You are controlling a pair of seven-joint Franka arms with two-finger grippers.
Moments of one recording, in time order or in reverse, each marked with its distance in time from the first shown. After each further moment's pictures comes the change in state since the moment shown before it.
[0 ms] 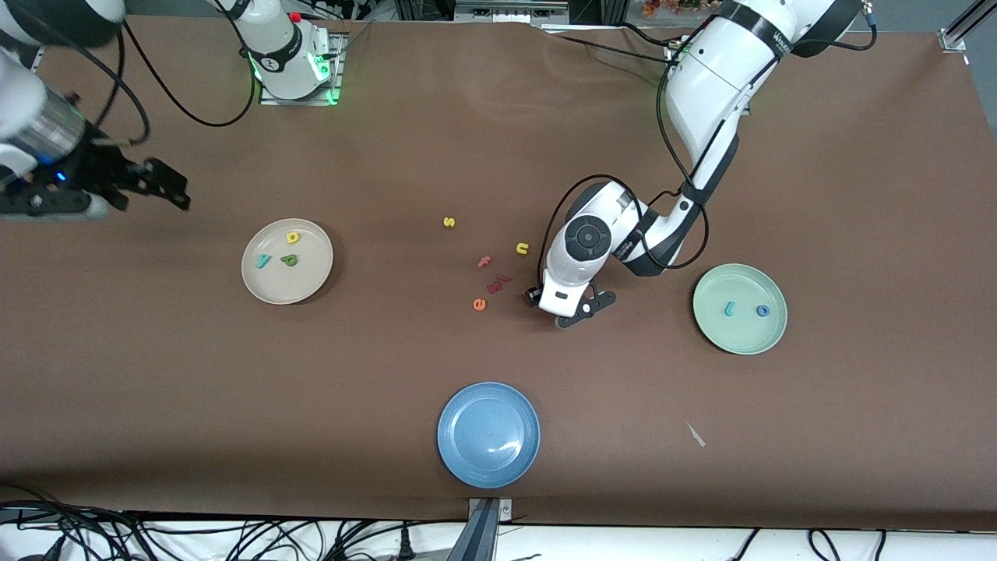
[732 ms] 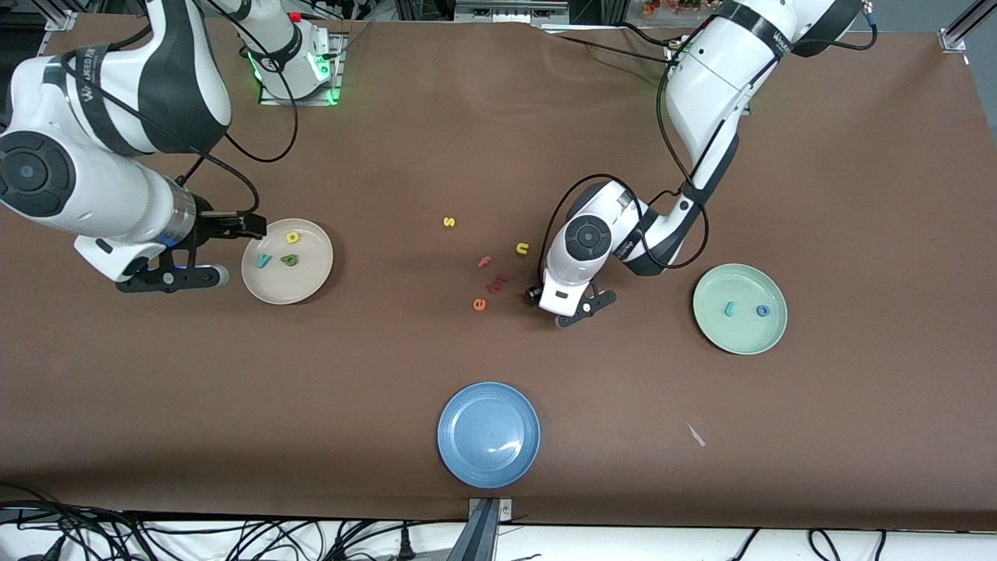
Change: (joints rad) left arm 0.001 -0.001 0.000 -0.005 0.000 0.001 0.001; right arm 0.362 0.384 -0.256 0.317 0.025 -0.177 0.027
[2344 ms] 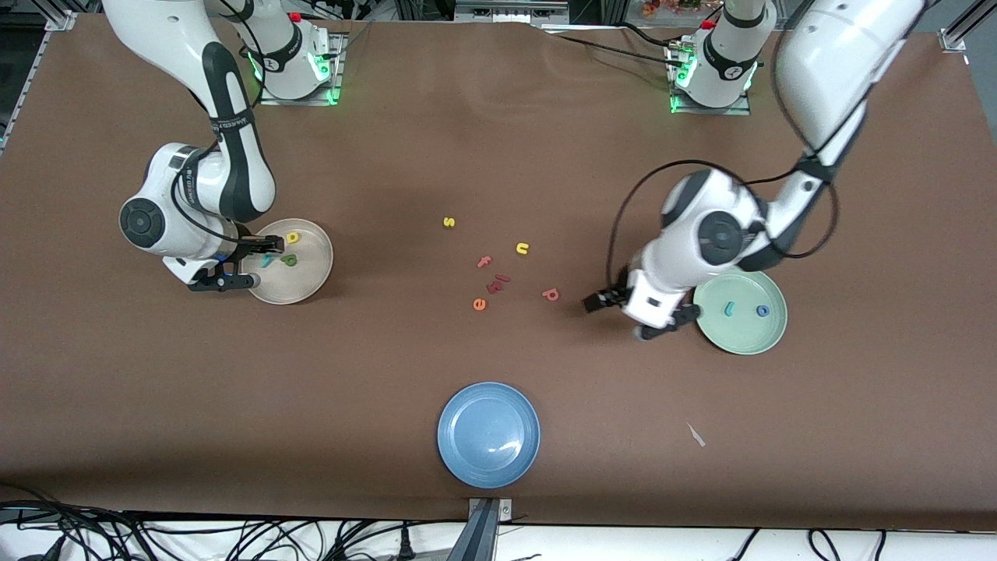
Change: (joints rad) left arm 0.418 -0.156 -0.307 -0.148 0.000 -0.019 0.219; right arm 0.253 0.145 -0.367 -0.659 0.327 0.682 -0.351
